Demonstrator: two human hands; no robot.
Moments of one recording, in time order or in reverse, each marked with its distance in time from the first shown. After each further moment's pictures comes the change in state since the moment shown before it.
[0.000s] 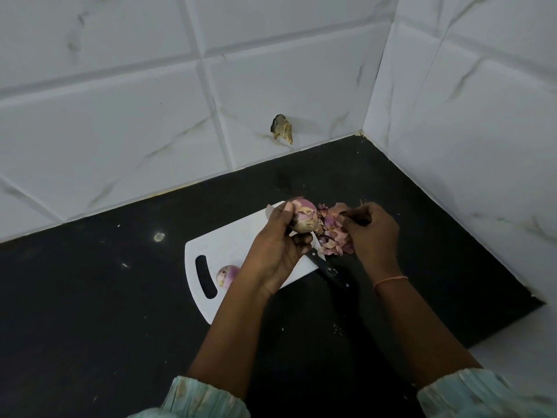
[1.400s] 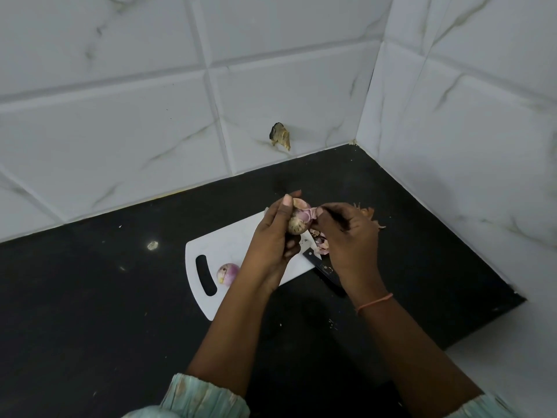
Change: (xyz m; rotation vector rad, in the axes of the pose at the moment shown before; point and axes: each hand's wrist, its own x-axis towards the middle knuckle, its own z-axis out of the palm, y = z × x) left_hand -0.015 0.000 -0.002 0.137 -0.014 0.183; right_hand -0.055 -0.049 0.002 0.347 -0.014 -0.213
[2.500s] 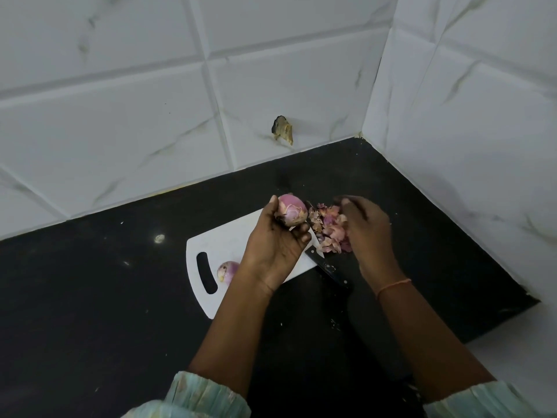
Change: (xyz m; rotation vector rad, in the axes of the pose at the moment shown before) left_hand 0.017 -0.008 -0.001 -0.422 0.007 -0.231; right_hand 0.029 0.020 -0.020 -0.057 -0.035 0.278
